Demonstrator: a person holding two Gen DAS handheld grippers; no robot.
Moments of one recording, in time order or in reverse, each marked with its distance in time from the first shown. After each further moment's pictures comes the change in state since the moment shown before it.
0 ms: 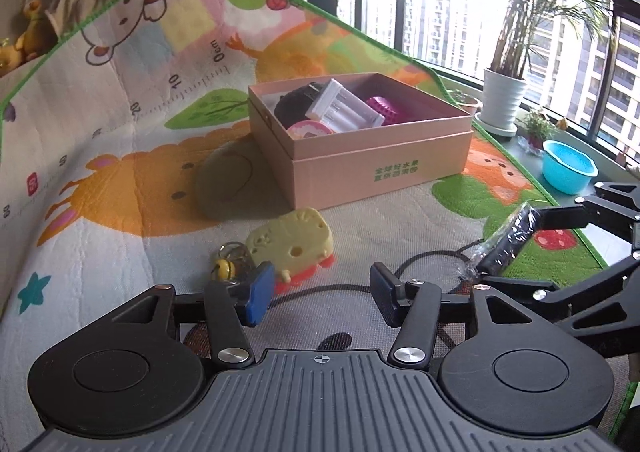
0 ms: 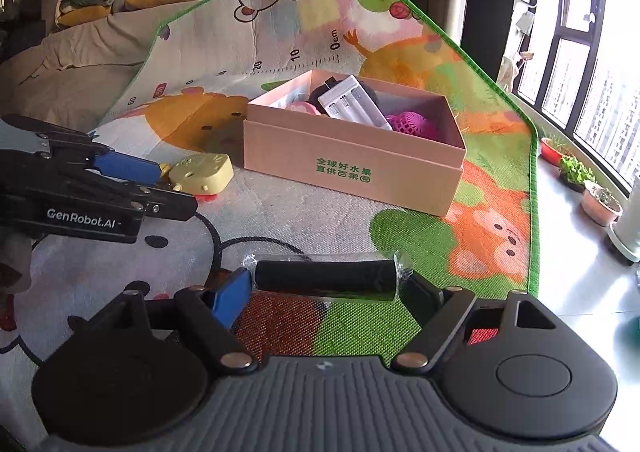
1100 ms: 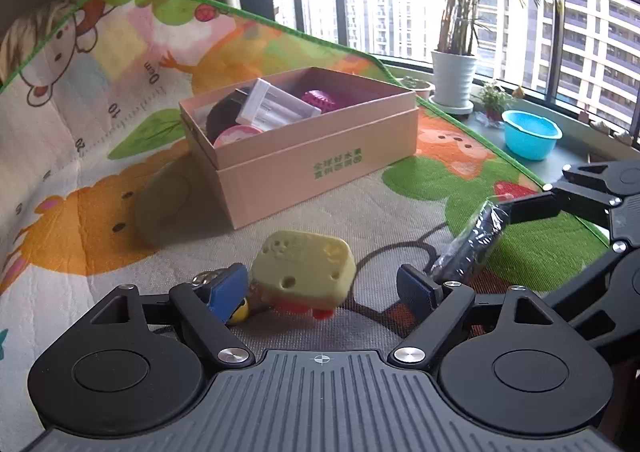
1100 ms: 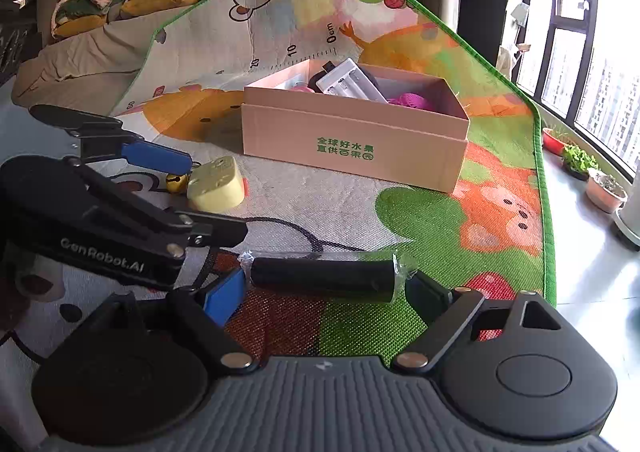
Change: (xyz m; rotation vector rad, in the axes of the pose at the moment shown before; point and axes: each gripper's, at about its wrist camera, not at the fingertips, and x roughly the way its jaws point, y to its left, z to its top) left arm 0.026 -0.025 -0.001 0.184 -0.028 -0.117; right arm 0.009 -0.003 -0.017 0.053 -0.014 0.016
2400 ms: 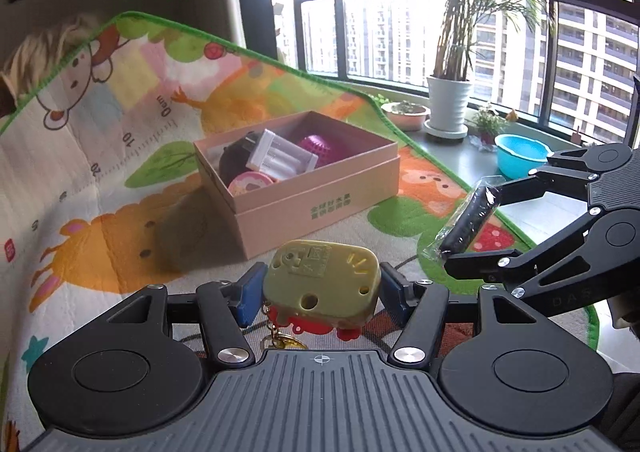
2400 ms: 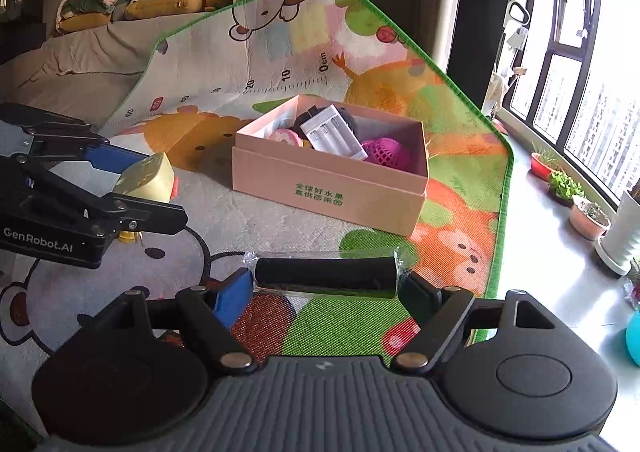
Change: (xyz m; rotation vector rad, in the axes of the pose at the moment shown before) left arm -0.075 -0.009 0.017 0.021 -0.090 -0.007; right arm -0.052 -0.013 0.032 -0.070 -0.037 -0.046
